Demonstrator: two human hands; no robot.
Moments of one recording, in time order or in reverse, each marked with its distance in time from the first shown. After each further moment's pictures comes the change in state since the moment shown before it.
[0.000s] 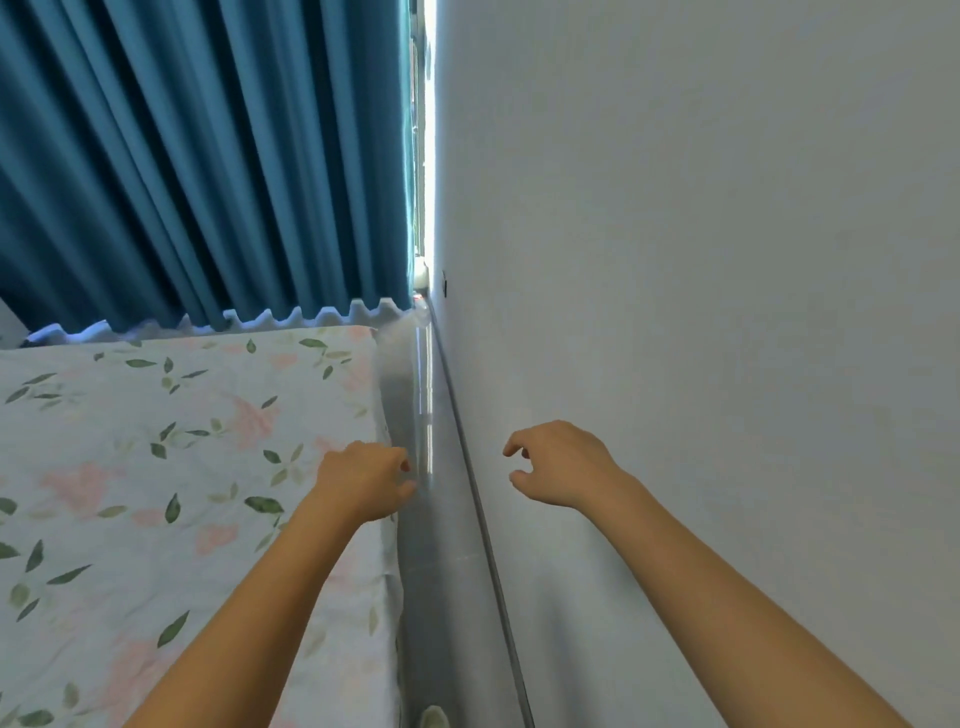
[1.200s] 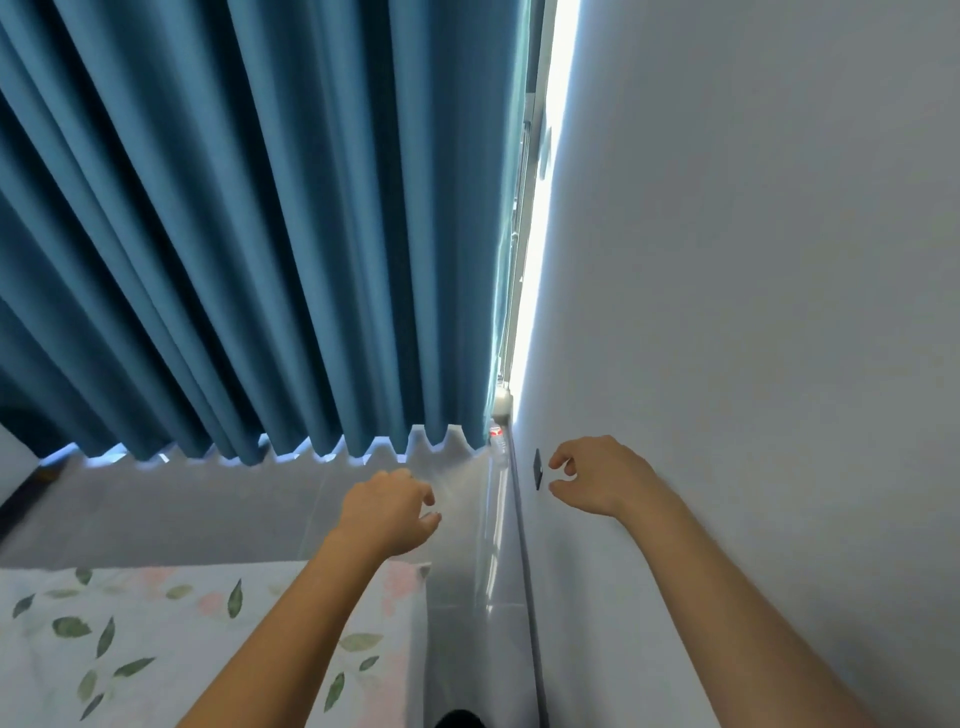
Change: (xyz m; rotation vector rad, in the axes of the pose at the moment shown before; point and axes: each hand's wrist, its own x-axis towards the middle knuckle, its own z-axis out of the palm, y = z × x) left_hand 0.693 -0.254 -0.290 -0.070 0.101 -0.149; right_hand 0.819 0.067 -0.239 0.109 -0.033 0.023
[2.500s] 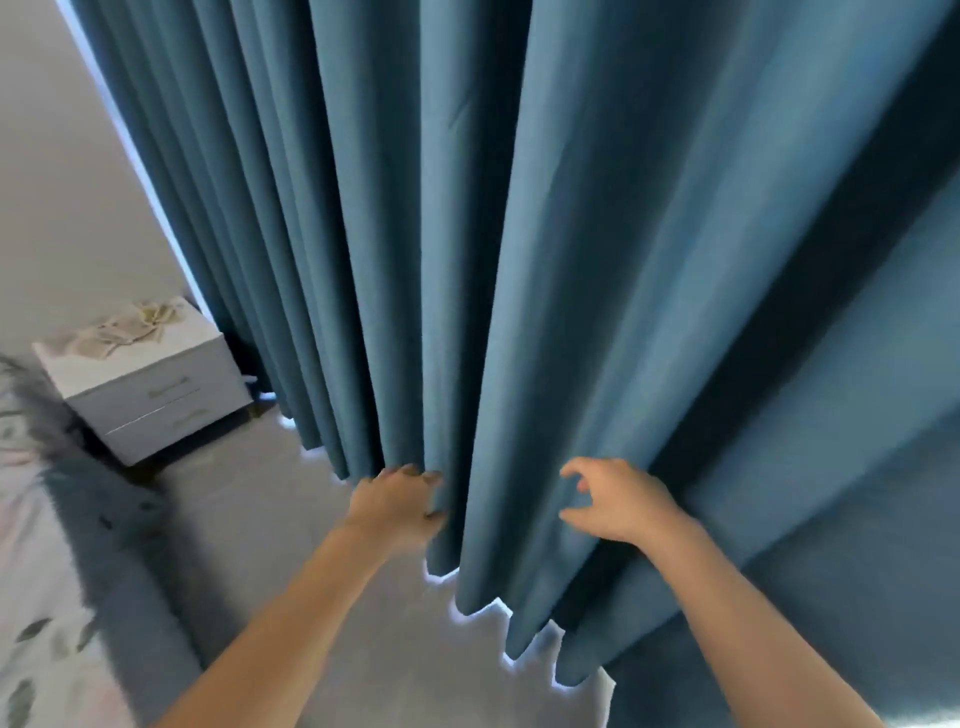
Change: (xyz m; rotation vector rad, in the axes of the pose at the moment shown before) left_hand 0.548 -0.388 -0.157 -0.254 0.022 -0.720; right_hand 0.775 -0.327 -0.126 -0.317 -0.207 -0.707
